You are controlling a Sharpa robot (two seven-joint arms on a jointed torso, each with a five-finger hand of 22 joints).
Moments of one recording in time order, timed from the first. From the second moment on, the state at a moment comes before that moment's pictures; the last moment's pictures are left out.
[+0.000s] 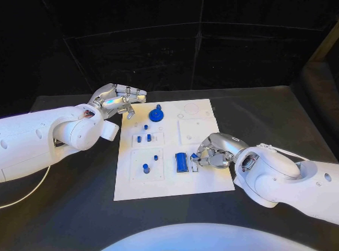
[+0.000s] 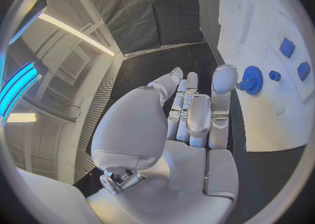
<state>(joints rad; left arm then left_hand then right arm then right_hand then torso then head) 1.29 -0.88 -0.17 1.48 -0.09 -0.23 0.31 1.33 -0.06 0.36 -0.06 0.05 1.03 0.17 0.11 0.10 1.13 0.09 0.29 0.18 1.38 0.00 1.31 1.03 0.13 1.32 0.11 0.80 0.99 1.03 -0.96 -0.09 1.92 -1.48 -0.42 -0.51 1.42 0.01 -0.07 0.19 0.54 1.04 0.07 0.23 0.43 1.35 -0.01 1.20 1.28 1.47 -0.07 1.45 1.31 0.06 1.47 0.04 1.41 1.31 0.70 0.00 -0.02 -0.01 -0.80</state>
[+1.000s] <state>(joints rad) 1.29 -0.88 -0.17 1.48 -0.09 -0.22 0.30 1.33 -0.06 0.36 -0.06 0.05 1.03 0.17 0.12 0.10 1.12 0.09 0.29 0.18 1.38 0.01 1.31 1.03 0.13 1.32 0.11 0.80 0.99 1.04 -0.92 -0.09 1.87 -1.46 -0.33 -0.55 1.37 0.00 -0.04 0.25 0.52 1.07 0.06 0.26 0.45 1.37 -0.02 1.22 1.29 1.47 -0.08 1.46 1.31 0.06 1.47 0.03 1.42 1.31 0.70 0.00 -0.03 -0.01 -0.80</state>
